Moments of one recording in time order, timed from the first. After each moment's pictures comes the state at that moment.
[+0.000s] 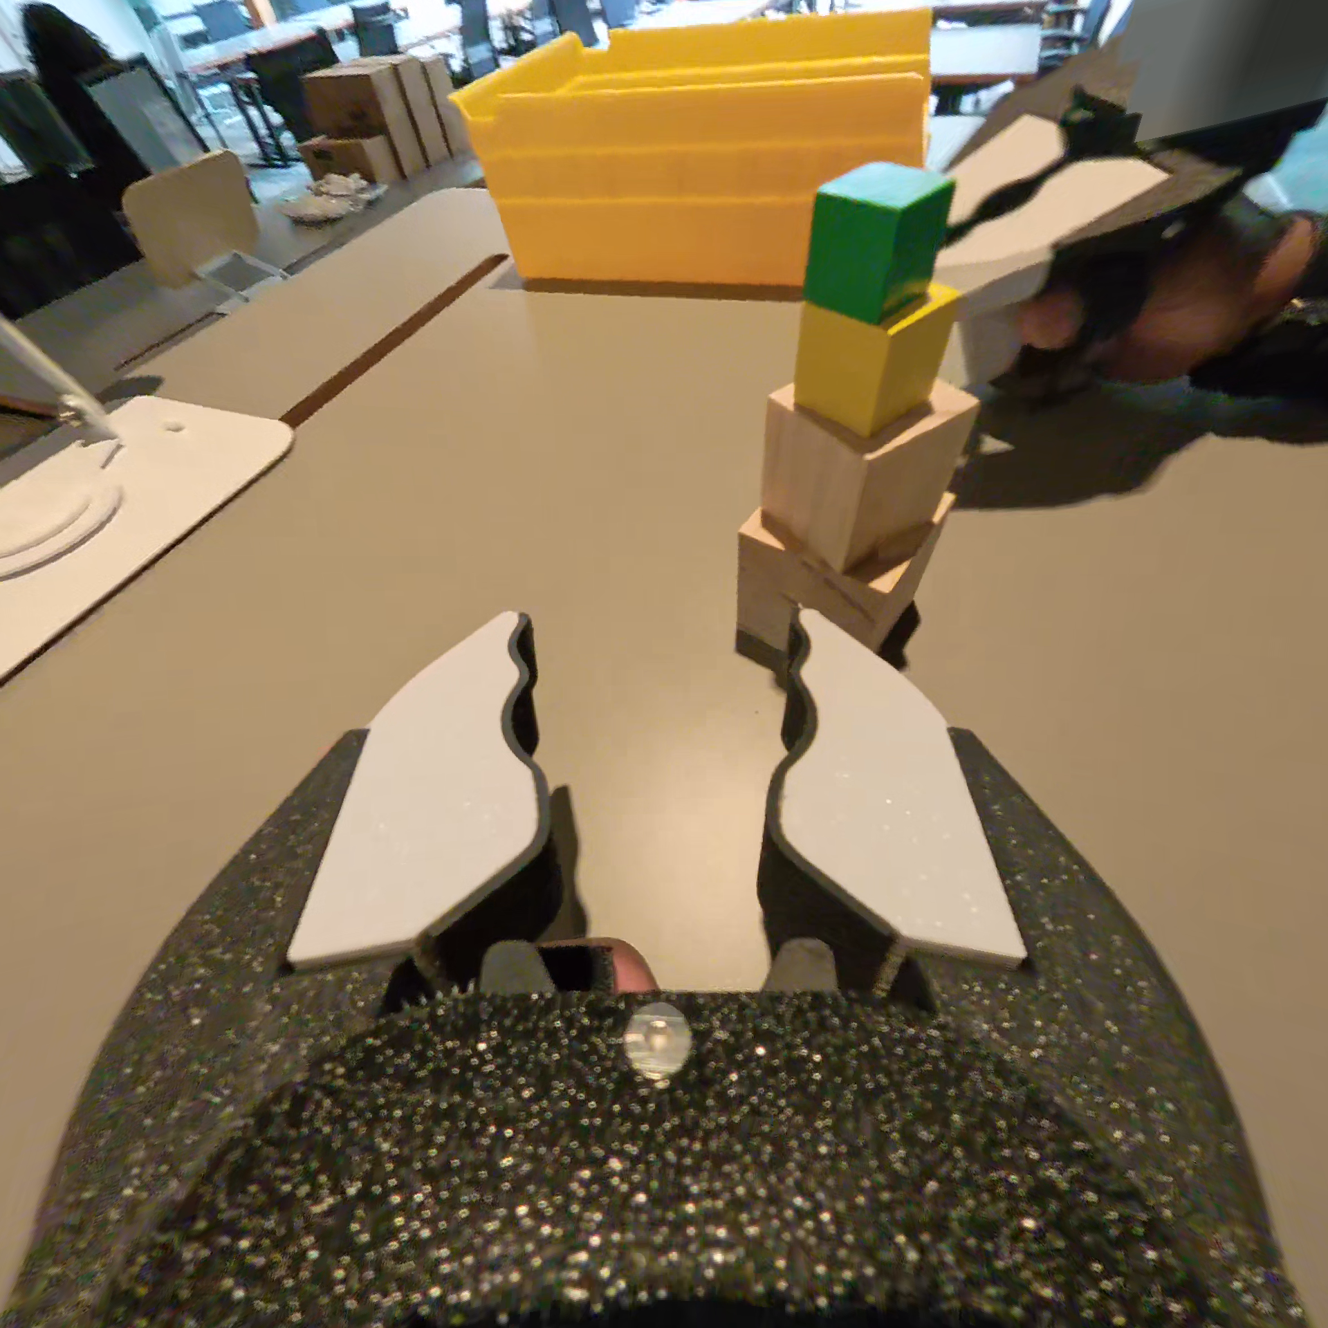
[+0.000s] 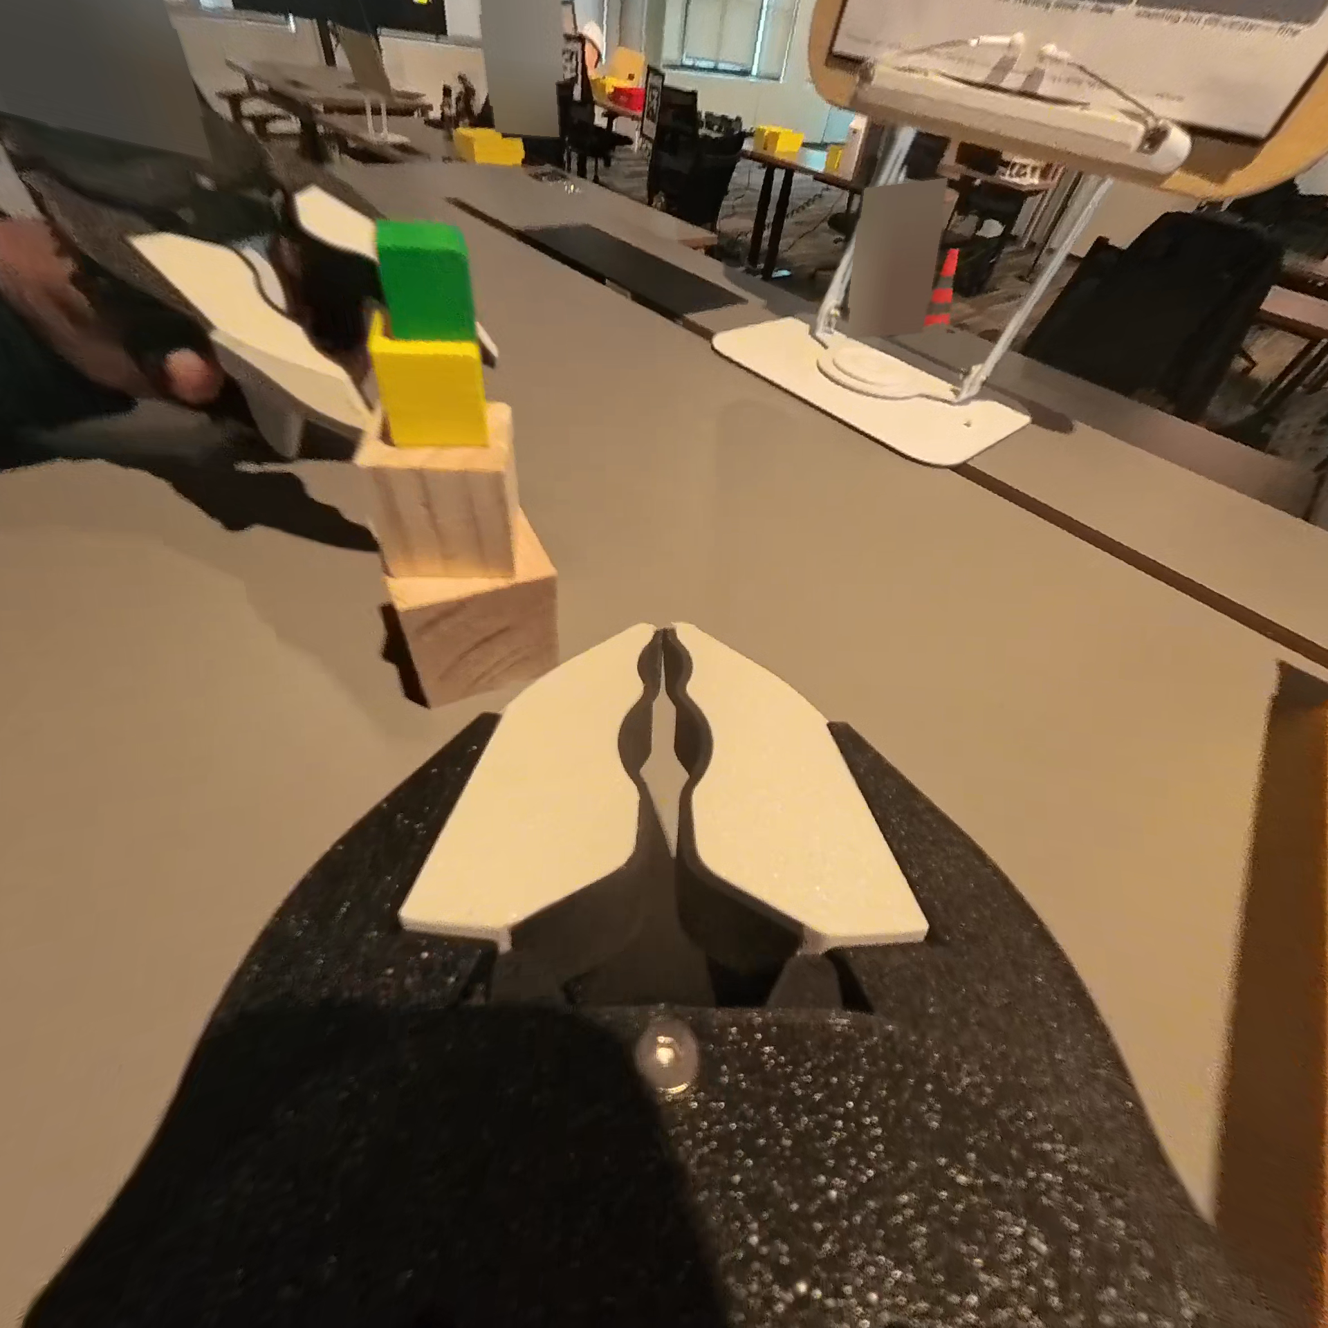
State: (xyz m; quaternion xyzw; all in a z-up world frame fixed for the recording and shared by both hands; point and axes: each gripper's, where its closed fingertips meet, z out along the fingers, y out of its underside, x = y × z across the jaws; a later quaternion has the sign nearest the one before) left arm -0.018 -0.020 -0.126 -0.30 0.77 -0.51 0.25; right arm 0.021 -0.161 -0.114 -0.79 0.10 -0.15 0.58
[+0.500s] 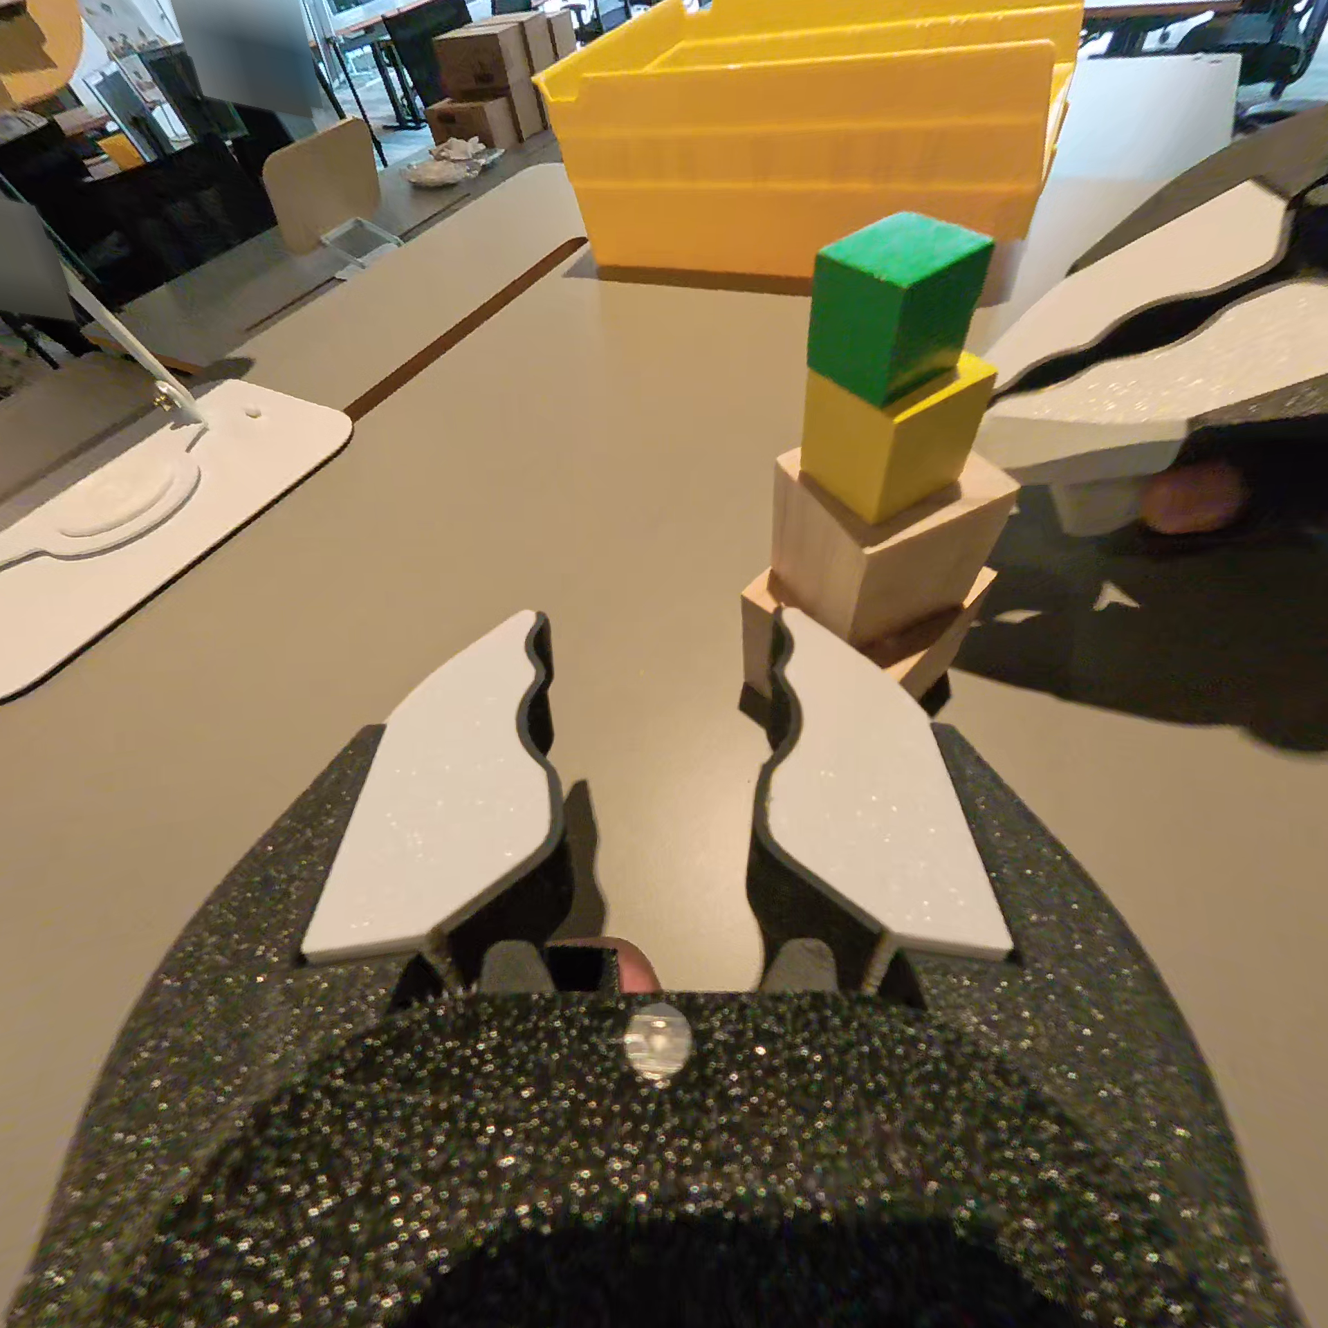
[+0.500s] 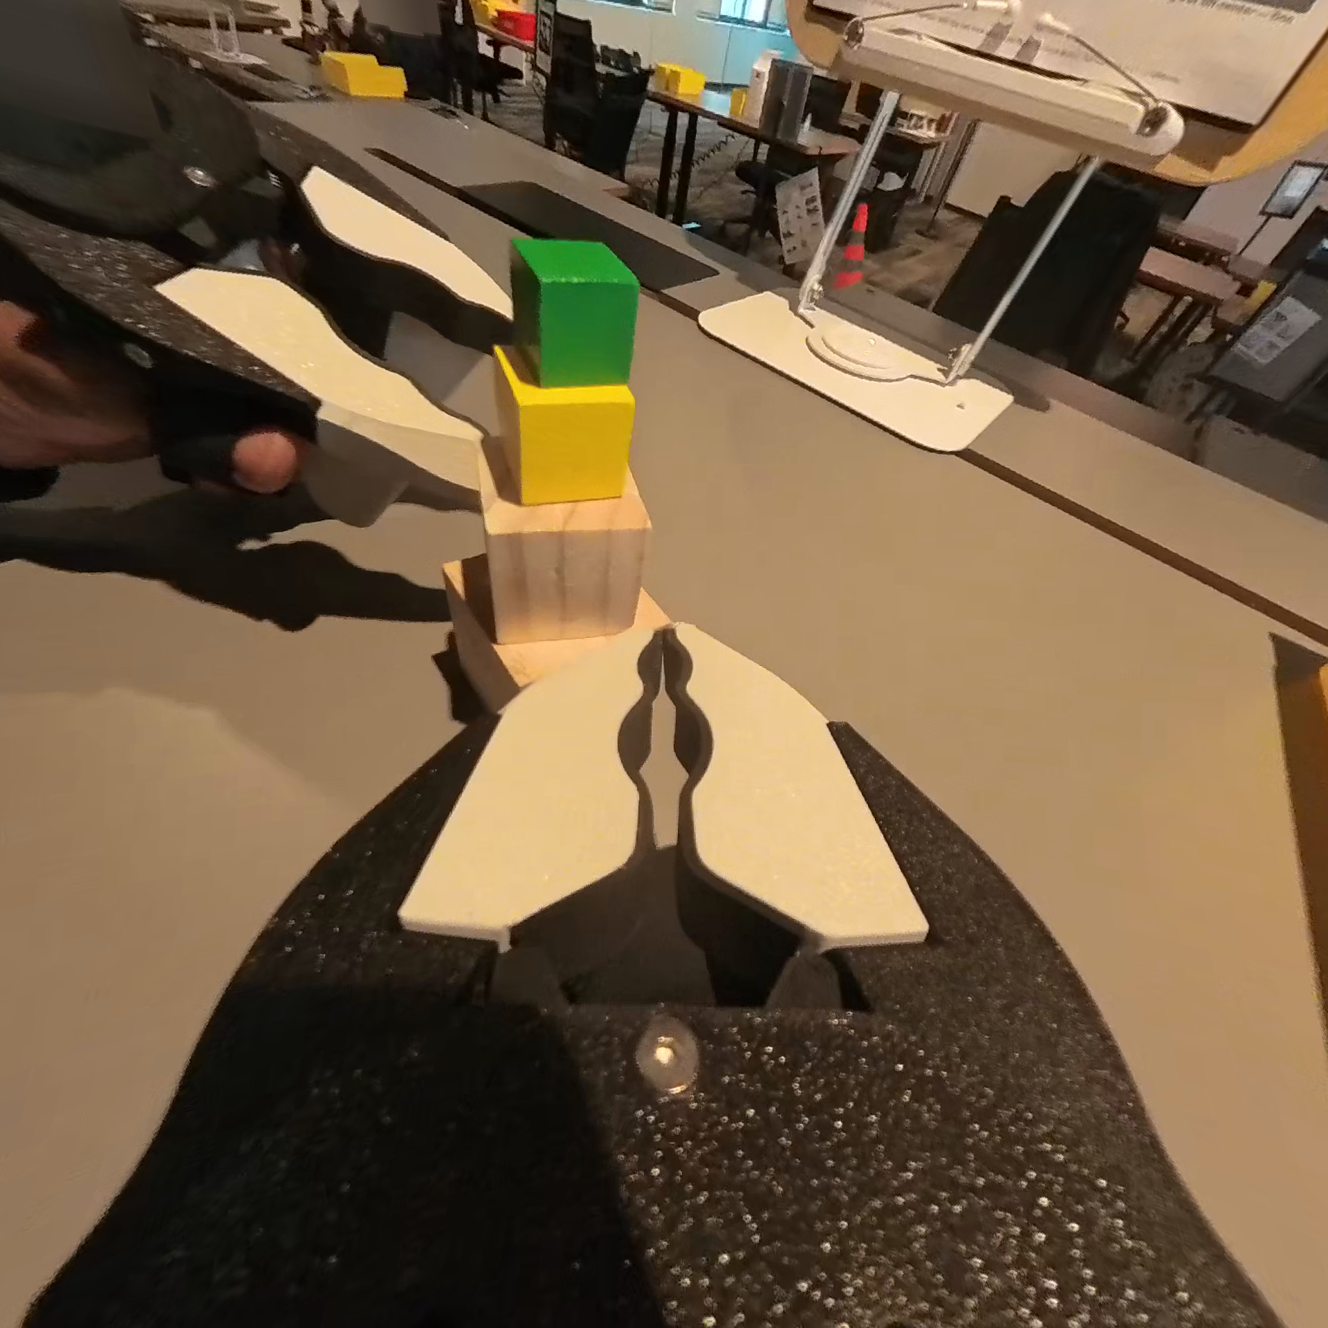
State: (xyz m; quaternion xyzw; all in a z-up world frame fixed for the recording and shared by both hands) left arm -0.005 -0.040 -0.125 -0.35 0.76 -0.47 0.30; right arm -0.008 -0.125 -0.120 -0.80 0.14 -0.20 0.55
